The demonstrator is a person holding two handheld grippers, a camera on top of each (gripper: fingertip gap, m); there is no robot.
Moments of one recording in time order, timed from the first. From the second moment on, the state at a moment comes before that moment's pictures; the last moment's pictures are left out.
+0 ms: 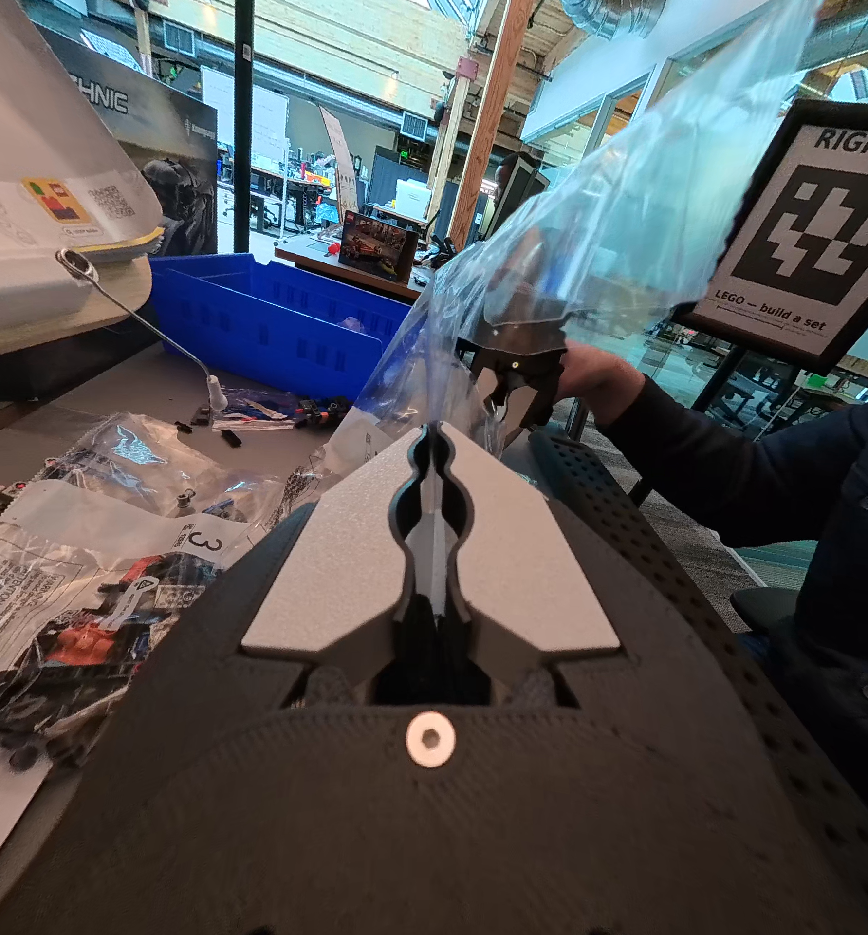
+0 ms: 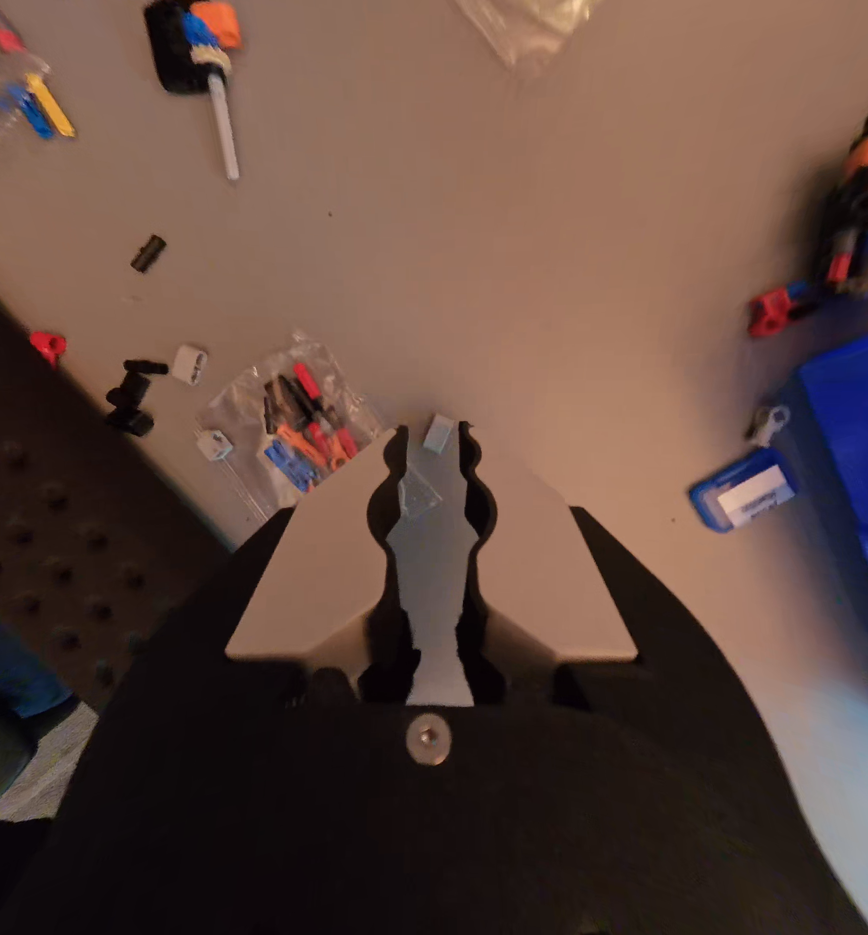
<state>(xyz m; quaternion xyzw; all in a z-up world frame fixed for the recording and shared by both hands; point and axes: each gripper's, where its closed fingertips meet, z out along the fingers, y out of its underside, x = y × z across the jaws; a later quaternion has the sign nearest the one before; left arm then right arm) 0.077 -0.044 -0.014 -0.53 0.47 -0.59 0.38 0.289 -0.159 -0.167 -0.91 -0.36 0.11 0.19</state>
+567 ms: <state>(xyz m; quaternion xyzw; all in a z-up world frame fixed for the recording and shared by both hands) 0.078 -0.045 -0.014 -0.53 0.47 -0.59 0.38 0.148 -0.092 -0.028 -0.76 -0.46 0.09 0.44</state>
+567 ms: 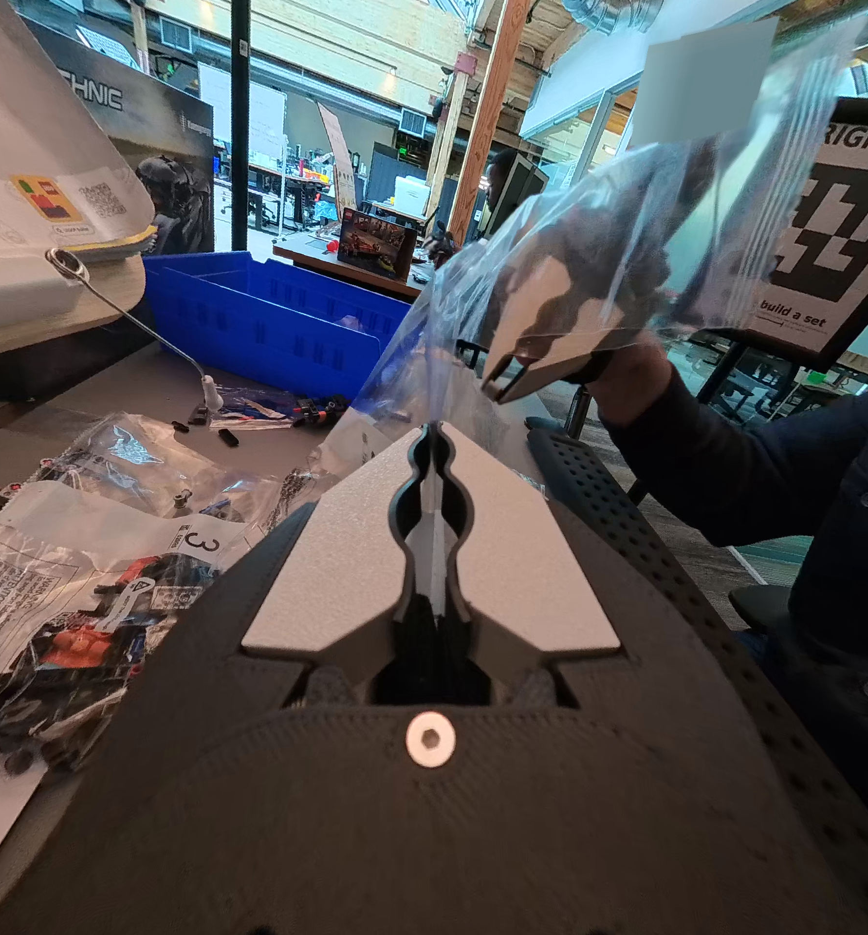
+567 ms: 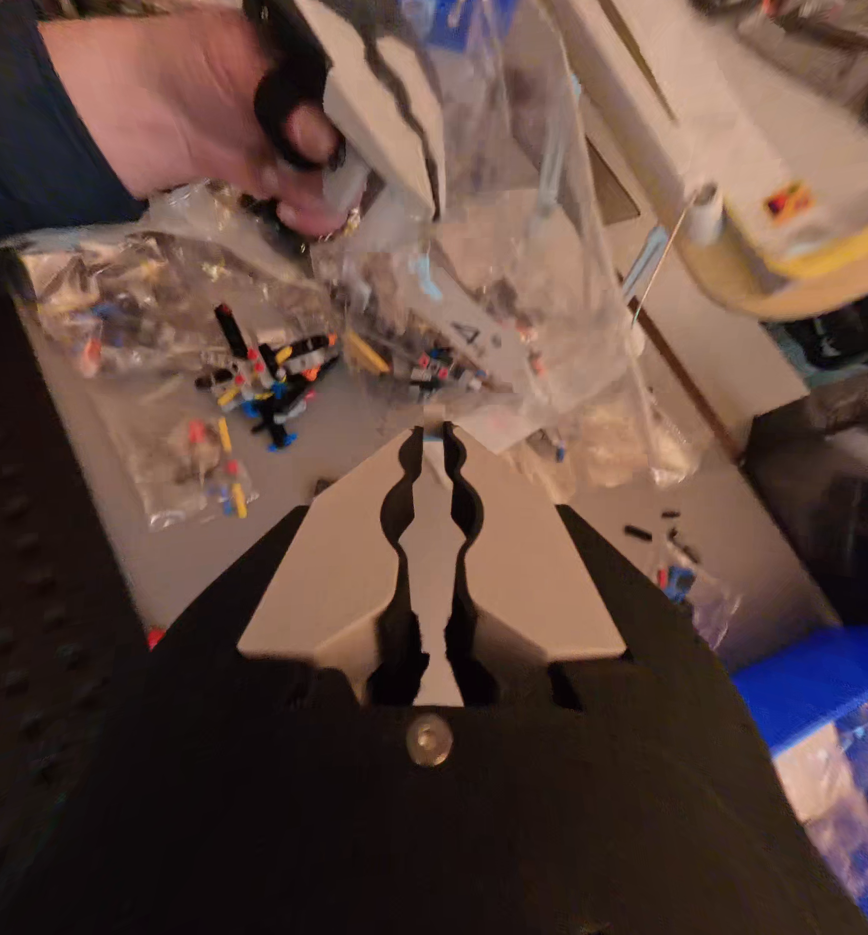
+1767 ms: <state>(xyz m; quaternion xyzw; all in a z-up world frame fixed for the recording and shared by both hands) 0.078 -0.048 -0.013 -0.53 0.48 -0.59 0.38 0.166 -0.187 -0.166 -0.83 -0.50 0.15 0.18</state>
